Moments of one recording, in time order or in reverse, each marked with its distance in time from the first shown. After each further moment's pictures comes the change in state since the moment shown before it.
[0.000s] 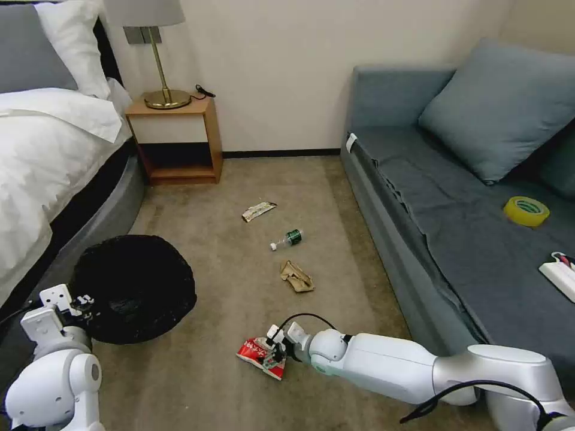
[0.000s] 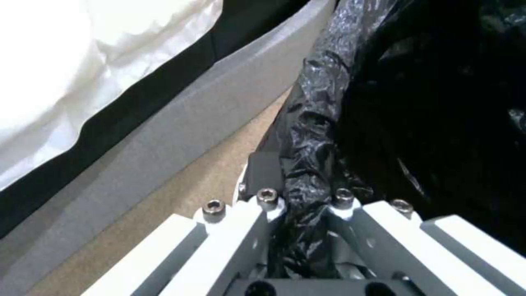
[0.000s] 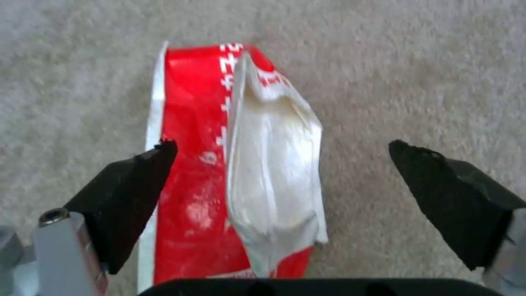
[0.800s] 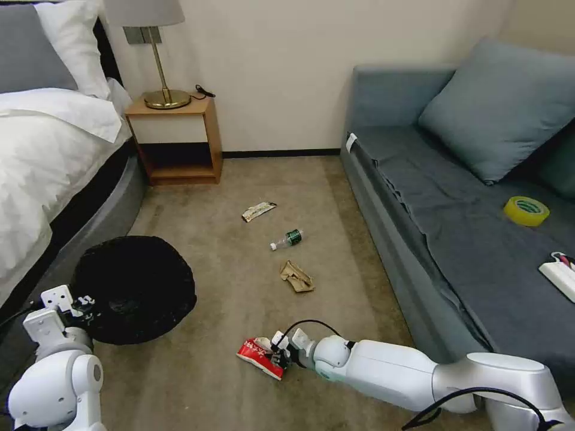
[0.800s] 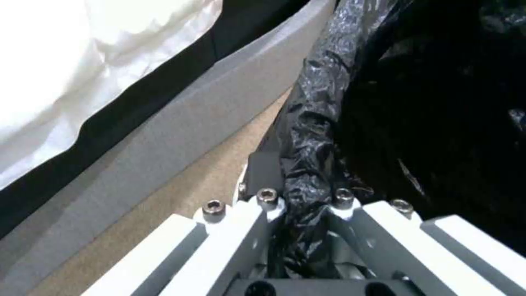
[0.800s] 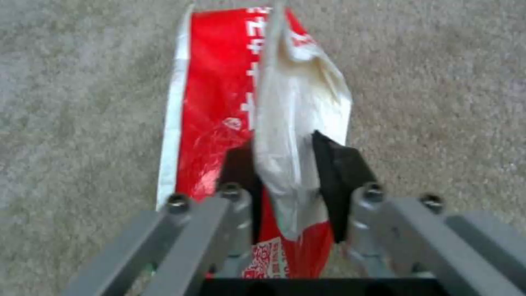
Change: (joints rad) left arm 0.004 -0.004 0.004 0.010 0.011 -0.016 0.002; right arm -0.034 -0.008 0.010 -0.016 -0.015 0.027 -0.020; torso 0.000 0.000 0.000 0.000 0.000
